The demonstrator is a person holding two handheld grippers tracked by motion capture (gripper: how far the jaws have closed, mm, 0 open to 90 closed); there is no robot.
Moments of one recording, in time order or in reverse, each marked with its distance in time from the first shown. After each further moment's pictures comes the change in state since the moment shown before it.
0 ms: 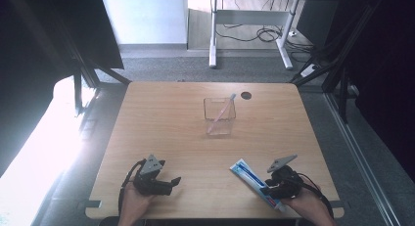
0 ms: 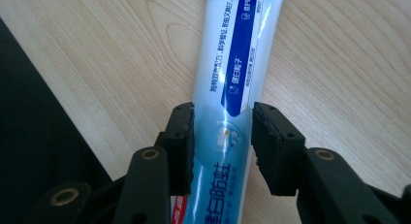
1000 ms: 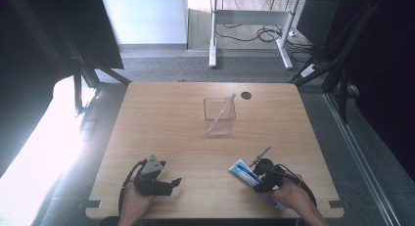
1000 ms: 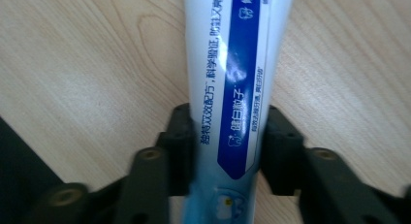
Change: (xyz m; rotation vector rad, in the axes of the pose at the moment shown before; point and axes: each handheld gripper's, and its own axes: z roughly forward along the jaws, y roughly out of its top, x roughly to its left) left arm 0.000 -0.001 0.002 0.017 -0.012 0.006; right arm 0.003 0.039 0.034 0.244 -0.053 0.014
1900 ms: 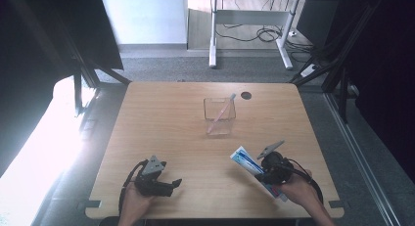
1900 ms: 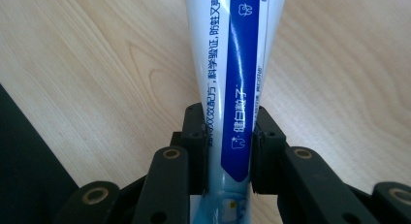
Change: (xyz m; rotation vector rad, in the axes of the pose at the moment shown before) left arm -0.001 0.000 0.002 0.014 -0.007 0.011; right arm -0.008 -0.003 -0.040 -0.209 -0.009 -0.007
